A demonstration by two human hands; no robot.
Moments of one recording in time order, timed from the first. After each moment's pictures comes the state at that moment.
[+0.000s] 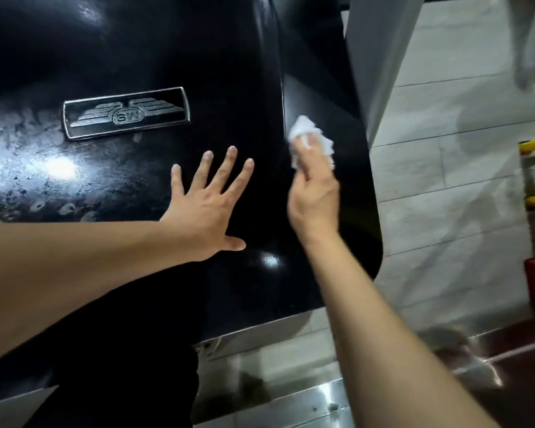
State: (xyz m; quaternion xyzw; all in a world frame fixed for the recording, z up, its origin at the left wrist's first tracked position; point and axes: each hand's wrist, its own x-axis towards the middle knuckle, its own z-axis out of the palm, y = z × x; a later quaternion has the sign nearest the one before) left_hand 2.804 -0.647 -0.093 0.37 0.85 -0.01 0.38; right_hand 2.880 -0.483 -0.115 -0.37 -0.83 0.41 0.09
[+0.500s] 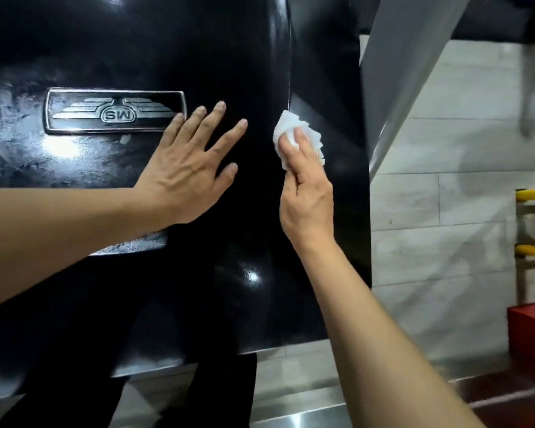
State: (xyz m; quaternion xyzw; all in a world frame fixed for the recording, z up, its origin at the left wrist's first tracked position) left_hand 2.745 -0.627 -0.129 0.36 0.91 0.08 0.17; right_hand 2.849 -0.456 -0.128 -0.23 -0.88 0.42 0.07
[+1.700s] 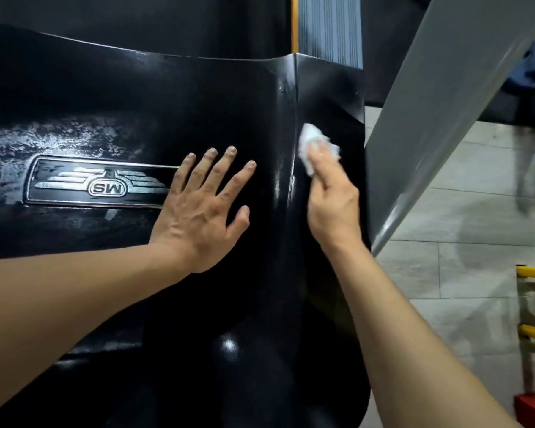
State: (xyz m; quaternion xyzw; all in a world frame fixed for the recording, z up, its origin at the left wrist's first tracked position) left_hand 2.706 -0.583 -0.154 0.28 0.95 0.09 0.13; right_hand 2.739 -0.374 -0.150 -0.23 -0.89 0.39 0.06
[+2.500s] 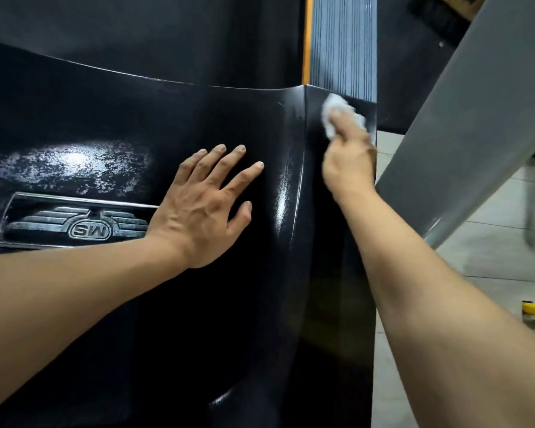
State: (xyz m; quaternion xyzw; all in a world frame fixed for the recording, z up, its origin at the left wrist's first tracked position) left_hand 2.638 -0.564 -0.167 0.29 0.94 0.11 0.11; right_hand 2.607 -0.326 -0.164 -0.25 -0.89 0.37 0.07
